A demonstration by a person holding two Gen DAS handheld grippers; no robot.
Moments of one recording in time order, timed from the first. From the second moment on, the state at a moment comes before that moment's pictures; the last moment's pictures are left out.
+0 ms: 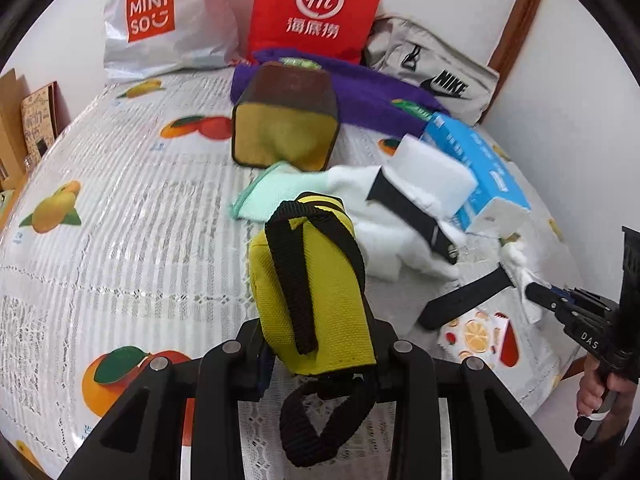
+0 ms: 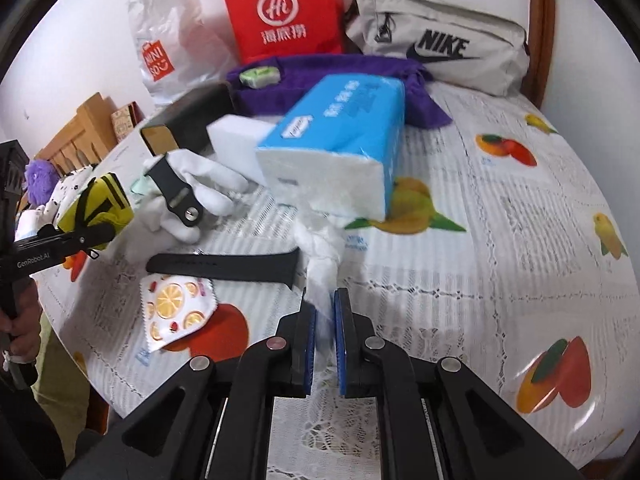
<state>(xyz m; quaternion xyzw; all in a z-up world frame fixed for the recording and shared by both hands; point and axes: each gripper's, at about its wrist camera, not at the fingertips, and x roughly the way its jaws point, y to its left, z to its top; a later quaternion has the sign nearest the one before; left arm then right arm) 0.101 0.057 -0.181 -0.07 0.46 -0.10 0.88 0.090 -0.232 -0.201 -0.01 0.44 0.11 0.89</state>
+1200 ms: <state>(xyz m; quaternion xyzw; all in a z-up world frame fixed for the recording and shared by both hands) 0.167 0.077 -0.114 -0.08 0.44 -0.08 0.89 0.137 -0.240 -0.115 0.01 0.37 0.16 0.91</state>
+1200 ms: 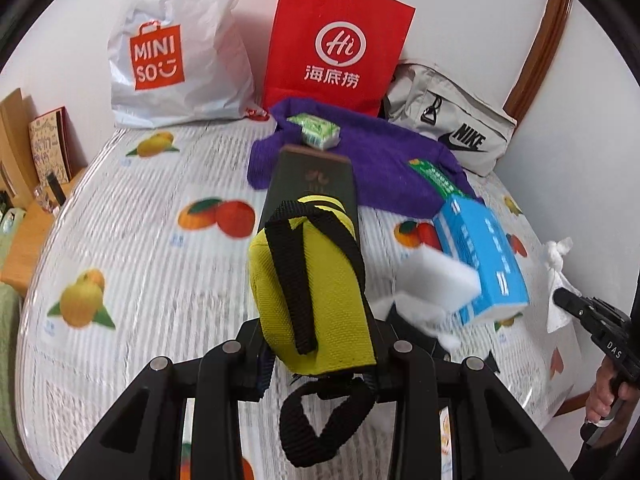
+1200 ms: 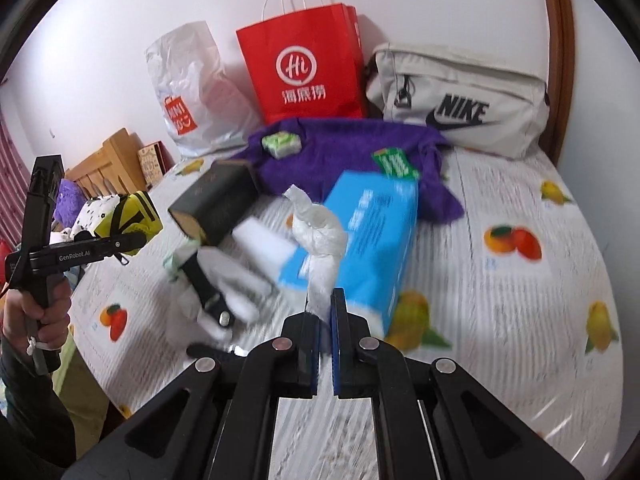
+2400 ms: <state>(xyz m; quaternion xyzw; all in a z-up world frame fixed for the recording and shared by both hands) 0.392 0.038 -0.109 -0.07 0.48 -0.12 0.87 0.365 -0.238 -0.126 -0.01 0.41 0.14 0.90</state>
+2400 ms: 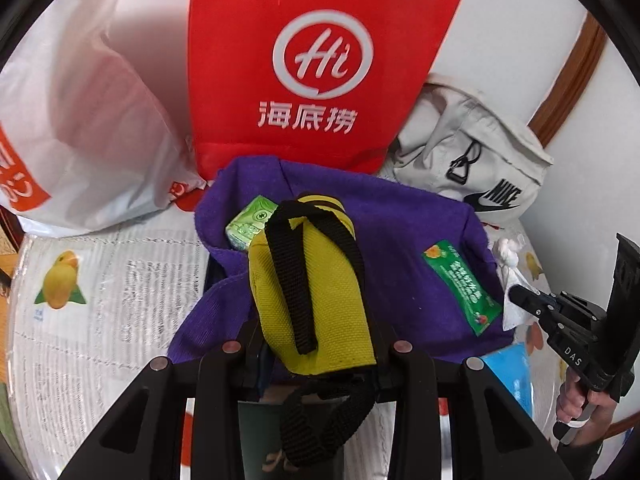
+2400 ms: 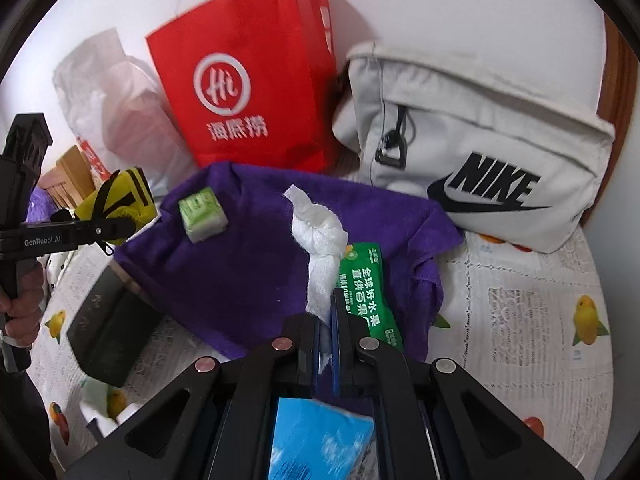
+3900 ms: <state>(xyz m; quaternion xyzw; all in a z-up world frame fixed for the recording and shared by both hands) 0.417 0.019 -0.127 -0.03 0.51 -0.11 0.85 0.389 -0.238 -0.152 -0.03 0.45 0.13 0.88</state>
